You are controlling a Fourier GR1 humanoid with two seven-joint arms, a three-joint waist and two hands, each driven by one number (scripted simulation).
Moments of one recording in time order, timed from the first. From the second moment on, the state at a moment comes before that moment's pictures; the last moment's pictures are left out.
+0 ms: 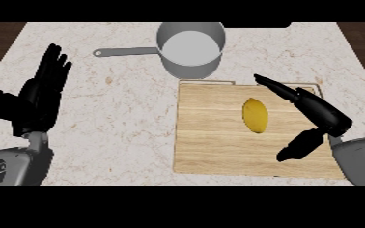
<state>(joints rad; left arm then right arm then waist) -0.21 0.33 -0.01 -1.60 0.21 0.25 0.19 -0.28 -0.54 0.24 -1.45 0.17 0.36 -0.28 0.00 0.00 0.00</state>
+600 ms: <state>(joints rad) -0.18 0.28 0.03 -1.64 0.15 0.21 0.21 -0.29 -0.42 0.19 -1.39 0.34 0.37 -0.27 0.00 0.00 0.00</state>
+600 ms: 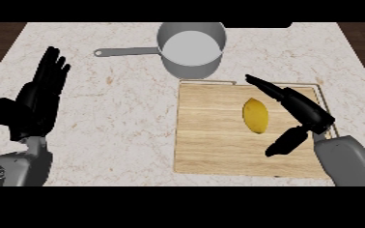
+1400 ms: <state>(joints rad) -0.22 0.25 0.10 -1.60 0.12 0.15 0.21 -0.37 -0.33 0.17 -1.19 0.56 0.31 -0.45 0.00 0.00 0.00</state>
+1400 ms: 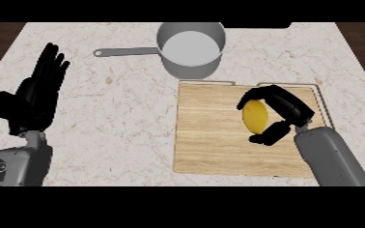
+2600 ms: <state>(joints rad) -0.25 0.19 0.03 -1.61 0.09 0.11 0.22 -0.57 -0.03 0.50 -1.30 0.78 0.16 0.31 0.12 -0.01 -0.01</state>
